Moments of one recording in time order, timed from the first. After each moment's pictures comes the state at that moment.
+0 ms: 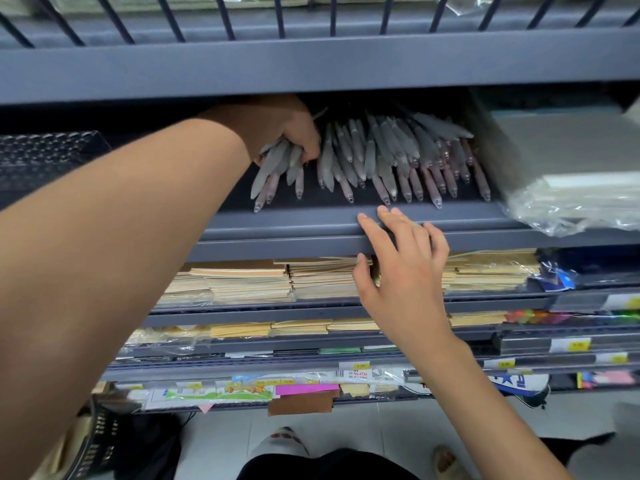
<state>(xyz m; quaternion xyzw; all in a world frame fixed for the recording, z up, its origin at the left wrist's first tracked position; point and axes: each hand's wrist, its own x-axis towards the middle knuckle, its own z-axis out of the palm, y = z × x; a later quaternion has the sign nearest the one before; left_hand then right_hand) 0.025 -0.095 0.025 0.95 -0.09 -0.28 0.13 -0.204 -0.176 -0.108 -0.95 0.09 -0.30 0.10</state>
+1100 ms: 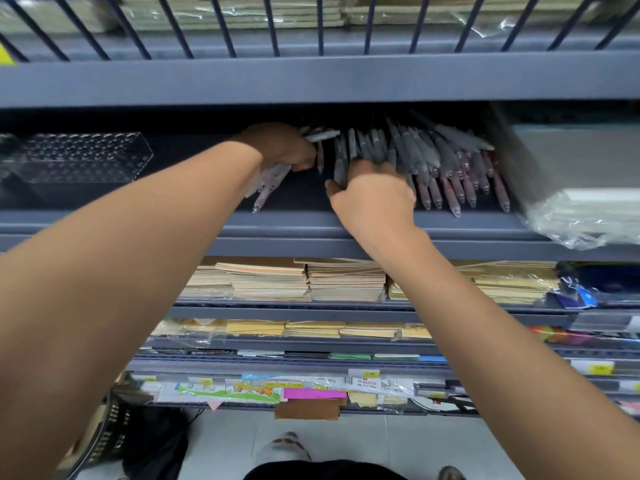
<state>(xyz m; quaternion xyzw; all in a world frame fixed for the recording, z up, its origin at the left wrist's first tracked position) 0.020 -0.047 0.012 0.98 -0.12 -0.10 0.09 -0.105 -0.148 -0.036 -0.96 0.17 -0.20 0.14</state>
